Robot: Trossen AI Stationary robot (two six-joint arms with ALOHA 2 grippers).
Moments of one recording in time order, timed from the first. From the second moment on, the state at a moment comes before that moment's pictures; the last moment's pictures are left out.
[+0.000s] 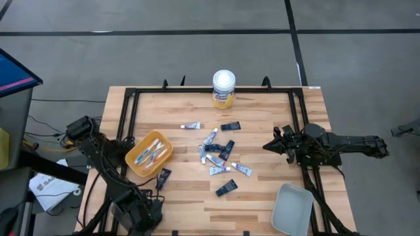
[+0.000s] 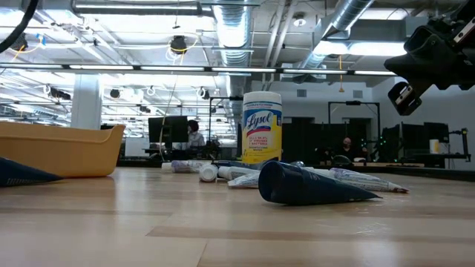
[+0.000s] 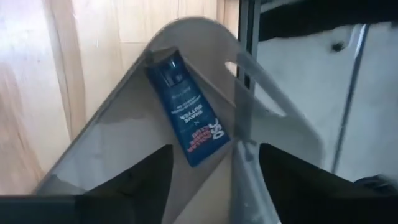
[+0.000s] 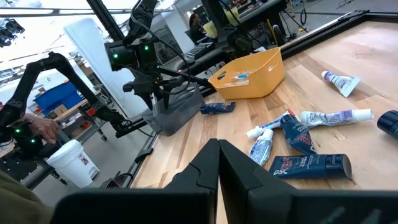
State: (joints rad) left arm -0.92 1.59 1.06 -0.68 0.16 -0.98; right arm -0.07 0.10 0.01 0.05 -0.23 0.50
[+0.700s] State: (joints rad) left arm -0.55 1.41 1.07 -0.95 -0.08 -1.14; right arm -0.07 0.10 0.01 0.05 -0.23 0.50
